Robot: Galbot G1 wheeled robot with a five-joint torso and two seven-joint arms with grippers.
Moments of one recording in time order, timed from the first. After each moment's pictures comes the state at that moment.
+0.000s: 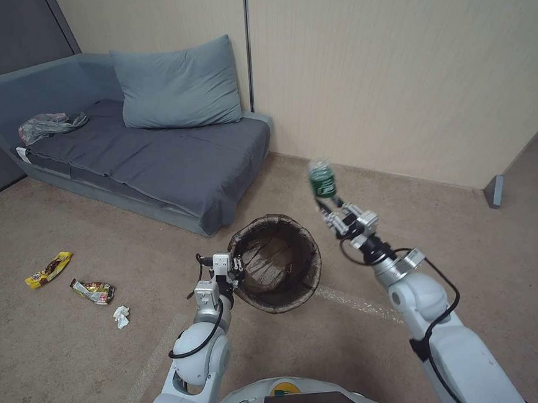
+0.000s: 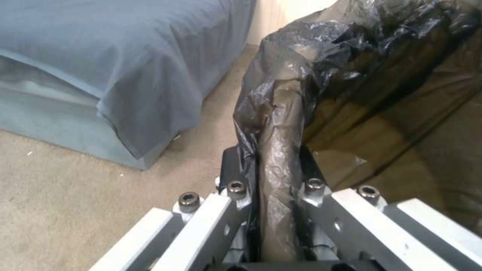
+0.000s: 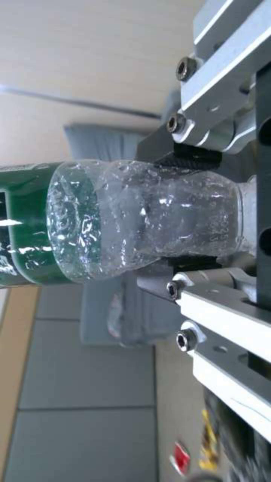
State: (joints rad) left arm 1.47 -1.45 -0.27 -2.10 -0.13 0.37 -0.15; right arm -1.28 1.23 0.57 1.86 0.41 0.26 -0.50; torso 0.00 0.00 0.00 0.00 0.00
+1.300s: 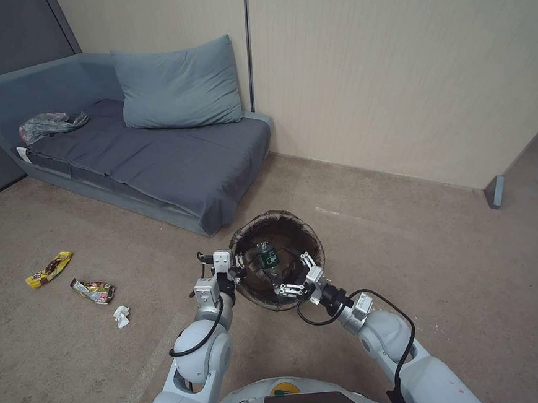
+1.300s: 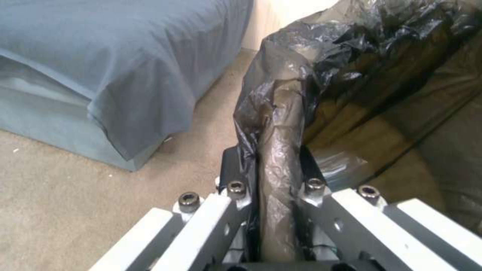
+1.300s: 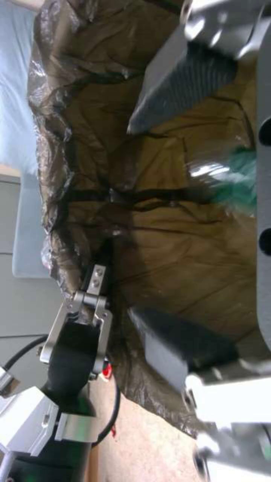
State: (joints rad) left arm 1.46 -1.46 -0.27 -2.11 -0.18 0.38 -0.16; right arm -1.39 1.19 0.28 1.82 0.23 0.30 -0.52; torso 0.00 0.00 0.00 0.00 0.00
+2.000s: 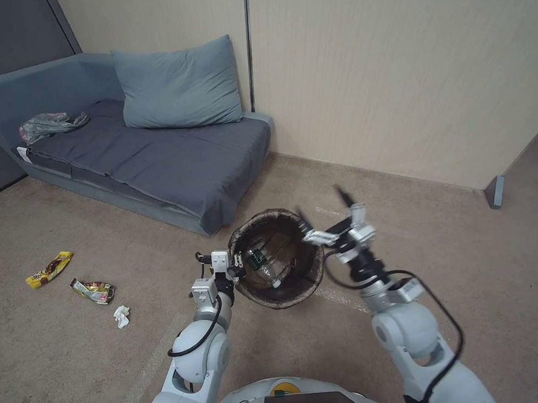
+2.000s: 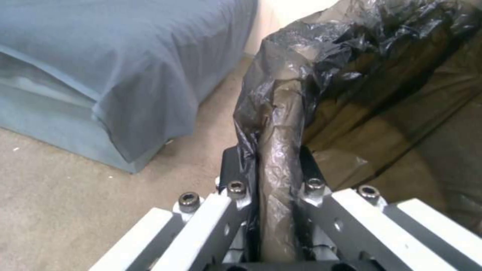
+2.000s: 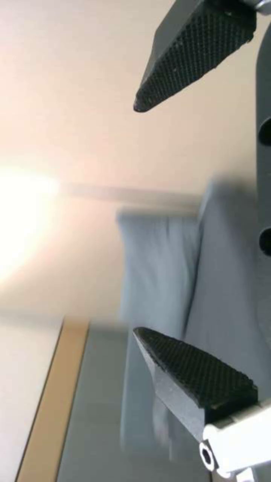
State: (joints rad) left arm 1.47 -1.46 -0.29 -2.11 -0.20 0.35 -0.16; right arm -1.50 1.34 0.52 2.17 0.19 0.33 -0.15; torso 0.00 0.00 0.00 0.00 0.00
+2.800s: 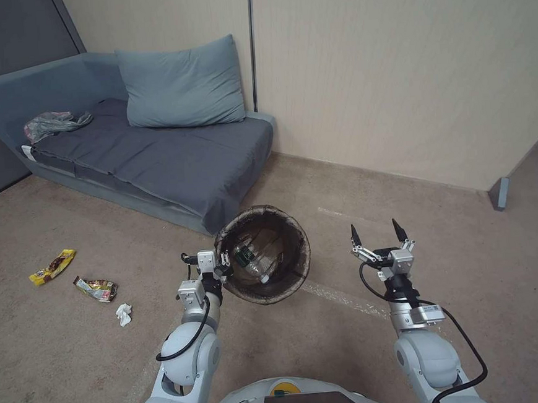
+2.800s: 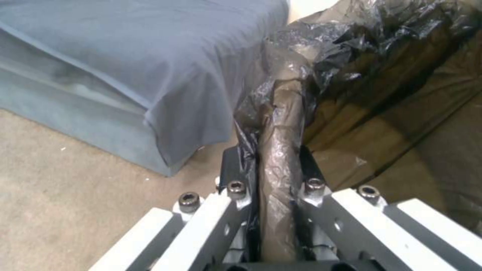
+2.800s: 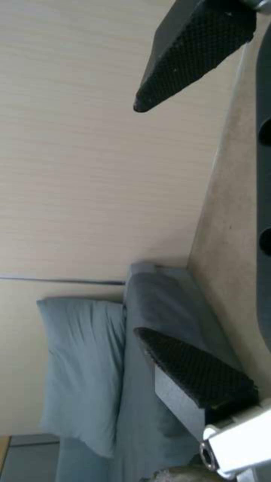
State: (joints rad) left arm 1.49 -1.47 -0.34 -2.13 -0.19 0.34 -0.16; right arm -1.59 1.40 0.64 1.95 0.15 0.43 -0.04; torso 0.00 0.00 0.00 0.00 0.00
